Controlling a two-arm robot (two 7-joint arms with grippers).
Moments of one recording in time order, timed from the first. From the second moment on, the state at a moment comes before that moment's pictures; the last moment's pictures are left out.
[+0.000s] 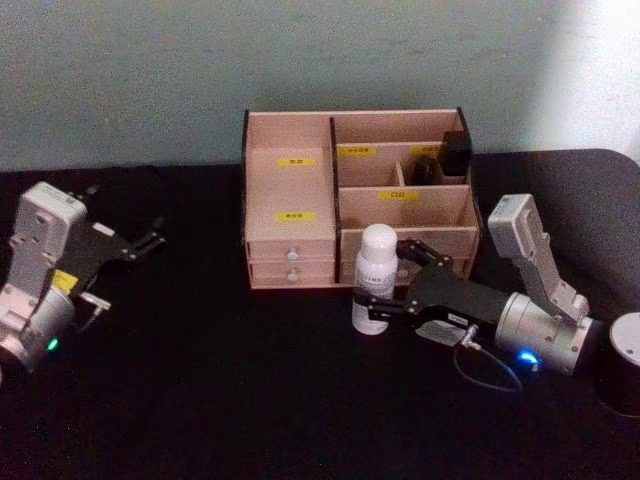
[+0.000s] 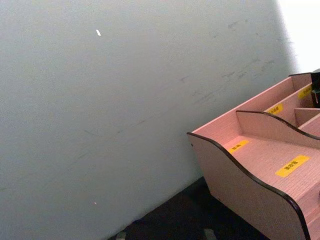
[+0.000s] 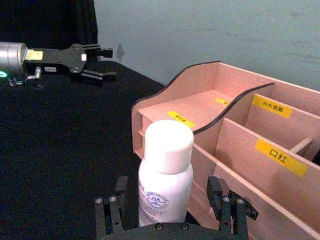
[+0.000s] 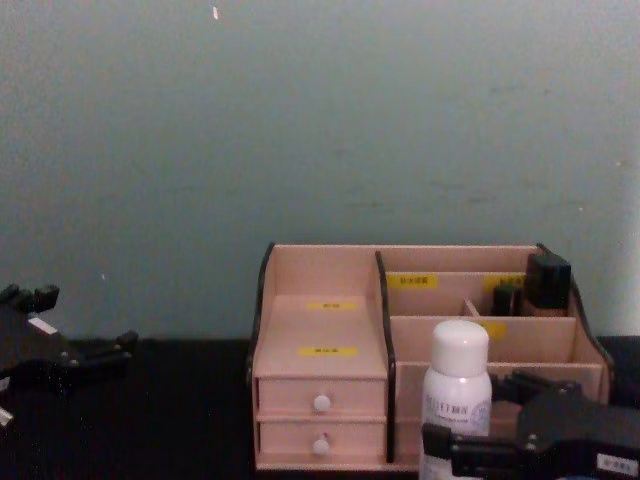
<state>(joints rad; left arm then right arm) -0.20 0.60 0.45 -1.41 -0.25 -0.12 0.03 0.30 0.45 -0.48 -1.26 0.39 -0.12 0.64</state>
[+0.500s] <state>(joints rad) -0.20 0.60 0.45 -1.41 -0.25 -0.12 0.03 0.31 0.44 -0.48 -1.24 0.39 -0.11 0.64</state>
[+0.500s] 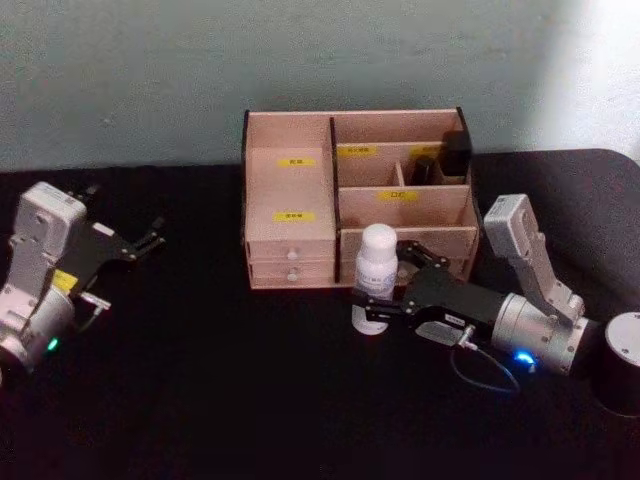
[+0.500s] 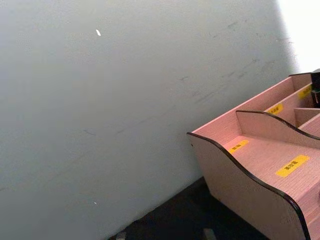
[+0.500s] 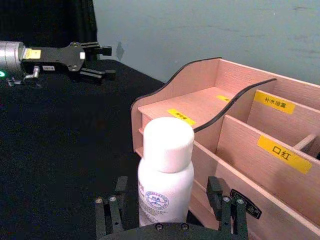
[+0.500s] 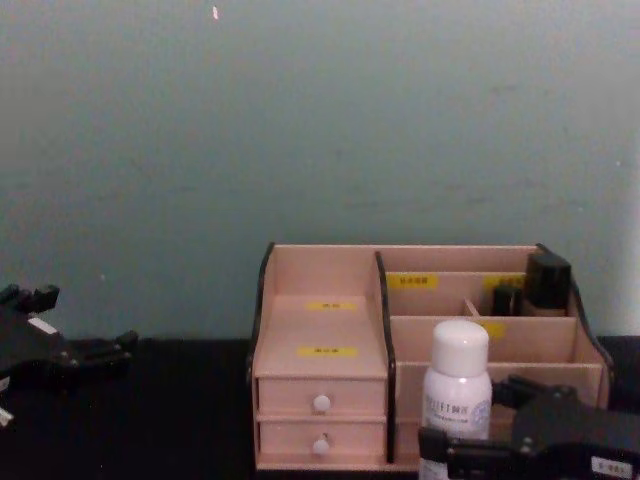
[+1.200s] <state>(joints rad) -0.20 0.60 0.45 -1.41 -0.25 -0.12 0.03 0.31 0.44 -0.48 -1.24 0.39 -0.11 0.64</state>
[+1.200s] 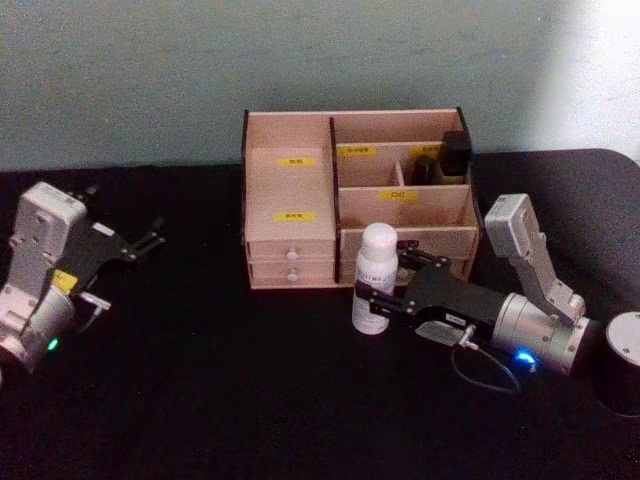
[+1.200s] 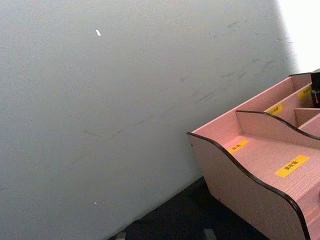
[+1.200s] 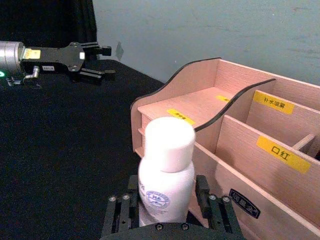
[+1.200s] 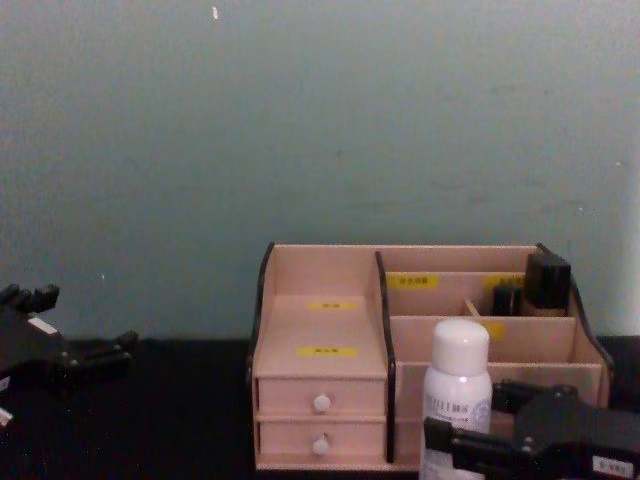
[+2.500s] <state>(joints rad) -0.20 0.60 0.45 -1.41 -0.25 -0.12 0.03 0.31 0.50 -0.45 -1.41 0.50 -0.02 0.65</state>
